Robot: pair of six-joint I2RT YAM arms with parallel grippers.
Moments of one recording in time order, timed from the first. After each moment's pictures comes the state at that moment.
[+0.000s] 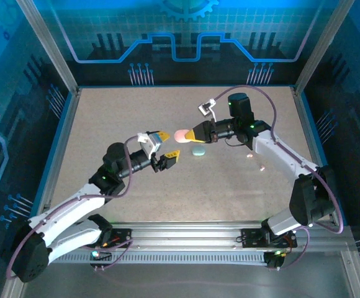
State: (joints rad) left arm -0.57 0.97 0.57 0.38 0.39 0.07; right arm 0.39 1.50 1.18 -0.24 -1.24 0.60
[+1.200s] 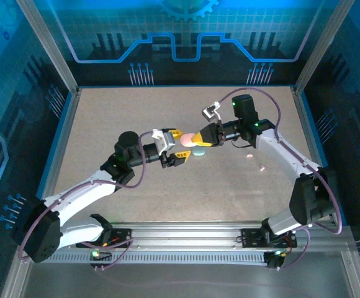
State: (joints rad) left arm -0.57 1.18 0.67 0.47 0.59 0.17; right arm 0.34 1.50 1.19 -0.38 -1.39 0.53
